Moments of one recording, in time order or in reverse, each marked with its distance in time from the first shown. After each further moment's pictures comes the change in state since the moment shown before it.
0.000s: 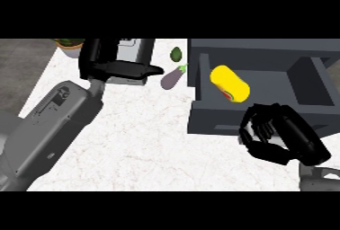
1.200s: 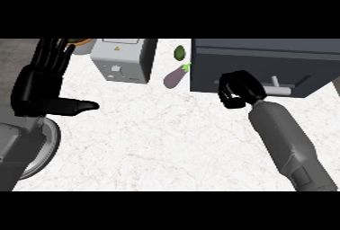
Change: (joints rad) left arm 0.403 0.193 0.187 -0.234 0.027 -0.237 -0.061; right arm -0.631 0.080 -0.040 1.207 0.356 -0.374 -0.341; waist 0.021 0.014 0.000
